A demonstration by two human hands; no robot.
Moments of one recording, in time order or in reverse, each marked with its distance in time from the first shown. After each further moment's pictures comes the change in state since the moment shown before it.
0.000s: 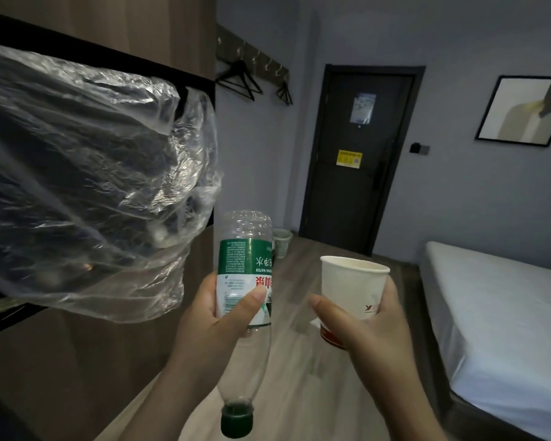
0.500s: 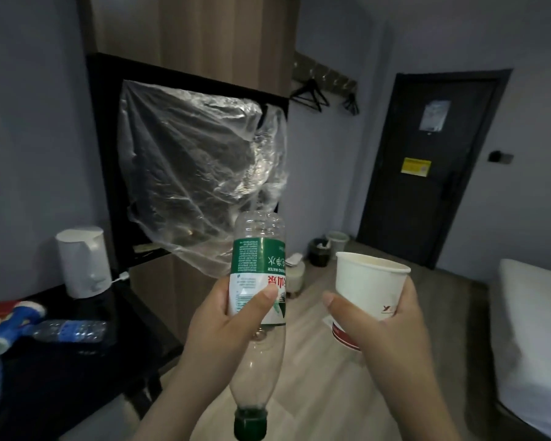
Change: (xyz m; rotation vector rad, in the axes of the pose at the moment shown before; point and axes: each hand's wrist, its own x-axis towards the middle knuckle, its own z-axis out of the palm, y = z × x) left_hand -0.257 0.075 -0.003 0.092 0.302 0.025; right_hand -0.197 -0.087 -0.078 0.093 -0.190 0.048
